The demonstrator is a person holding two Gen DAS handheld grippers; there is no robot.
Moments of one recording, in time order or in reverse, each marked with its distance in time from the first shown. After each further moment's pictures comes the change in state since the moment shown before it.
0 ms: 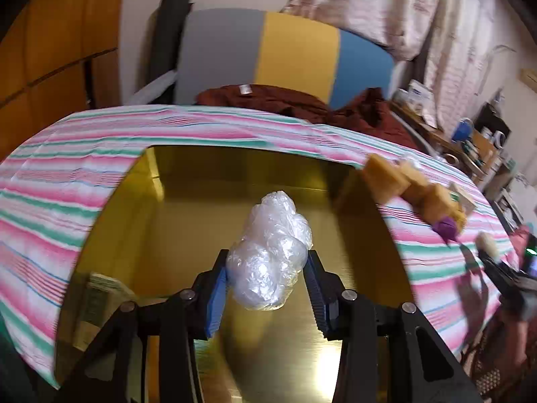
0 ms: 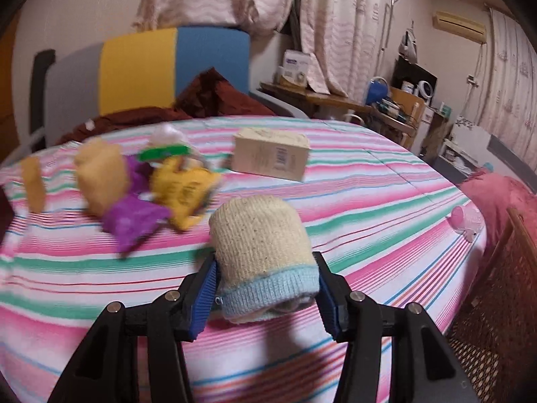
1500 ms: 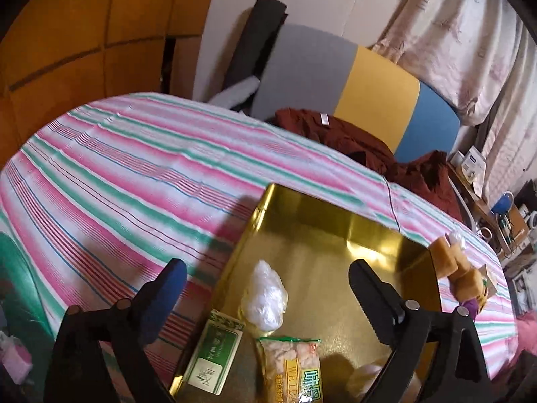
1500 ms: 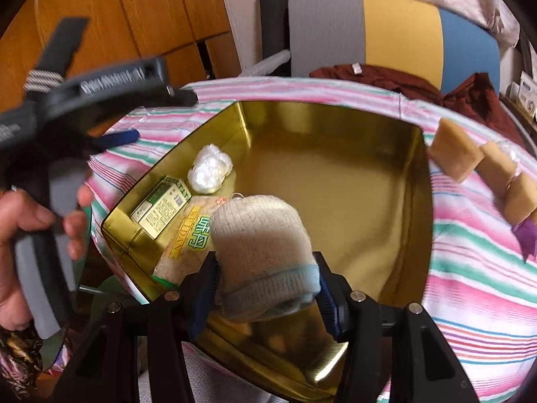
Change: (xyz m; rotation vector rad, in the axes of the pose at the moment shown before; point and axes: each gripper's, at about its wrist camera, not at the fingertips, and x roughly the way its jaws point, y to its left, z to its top) left arm -0.033 0.098 0.037 -0.274 -0.074 0.146; right arm -0.138 0.308 -0.046 -0.419 0.256 0.794
